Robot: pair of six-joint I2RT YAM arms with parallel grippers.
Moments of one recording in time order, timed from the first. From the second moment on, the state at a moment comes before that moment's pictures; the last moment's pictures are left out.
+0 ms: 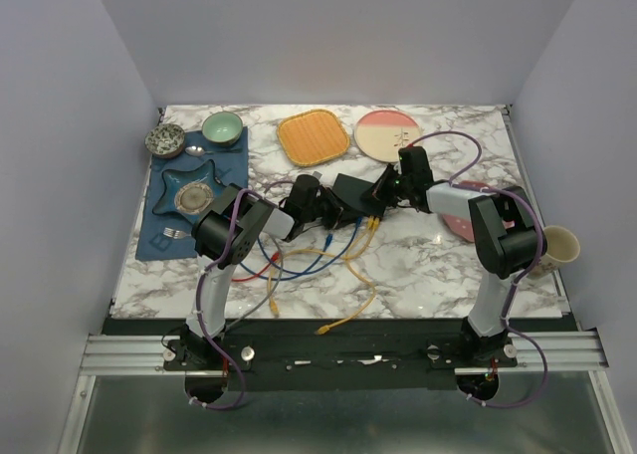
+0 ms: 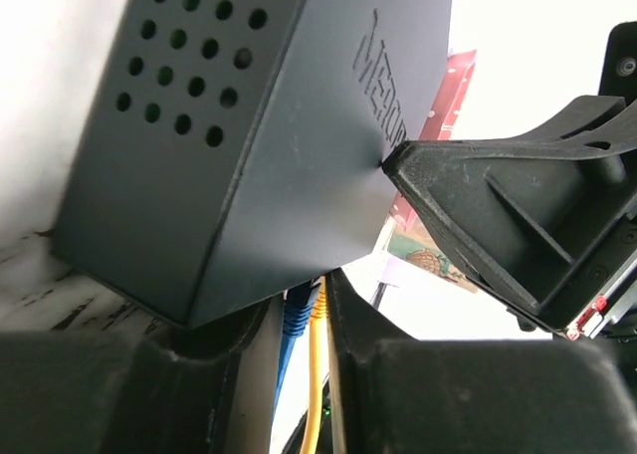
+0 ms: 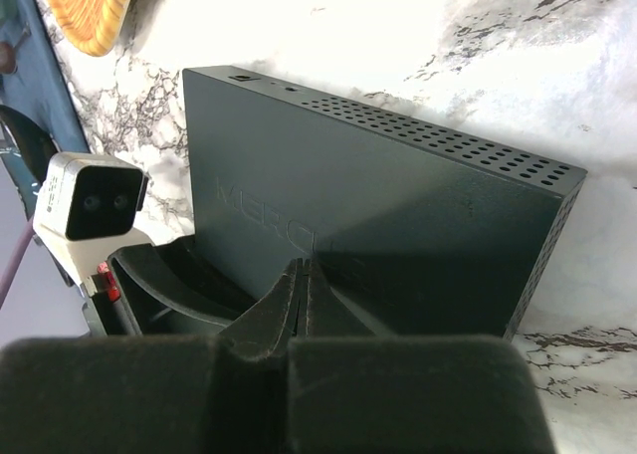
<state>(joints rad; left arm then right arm) -0.57 2.14 1.01 0.64 0.46 -1.38 0.33 1.89 1.06 0.09 -0.31 0.84</state>
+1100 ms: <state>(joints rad) -0.56 2.16 0.99 0.74 0.48 -1.39 0.41 1.73 0.93 0.02 -0.26 0.79</state>
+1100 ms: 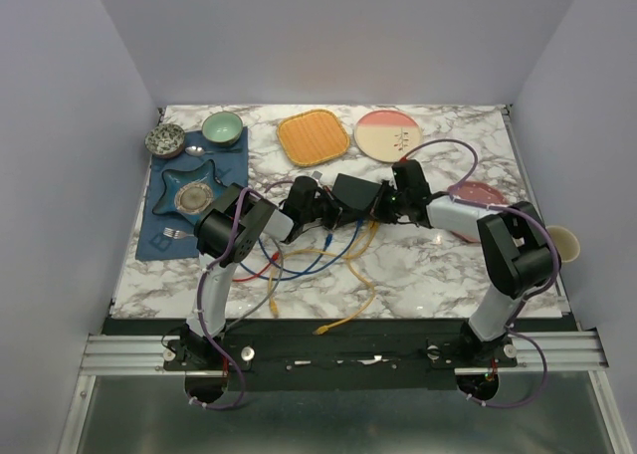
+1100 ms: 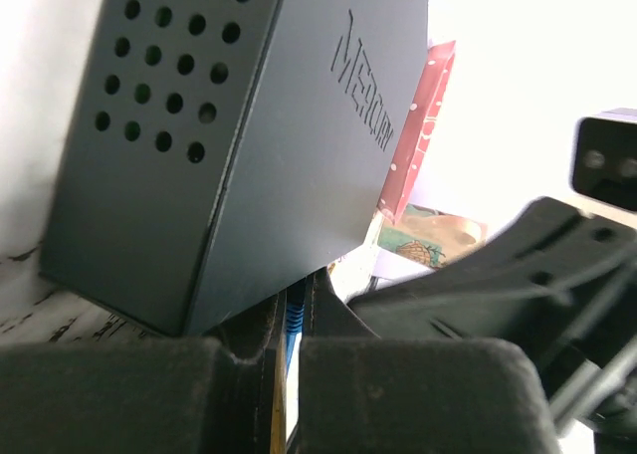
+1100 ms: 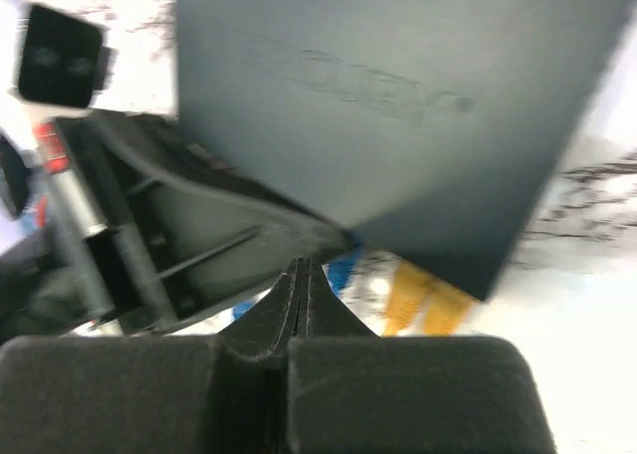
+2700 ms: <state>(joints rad) -0.42 1.73 0.72 0.26 0.39 -1.10 0.38 1.68 1.03 -0.10 -0.10 0.73</state>
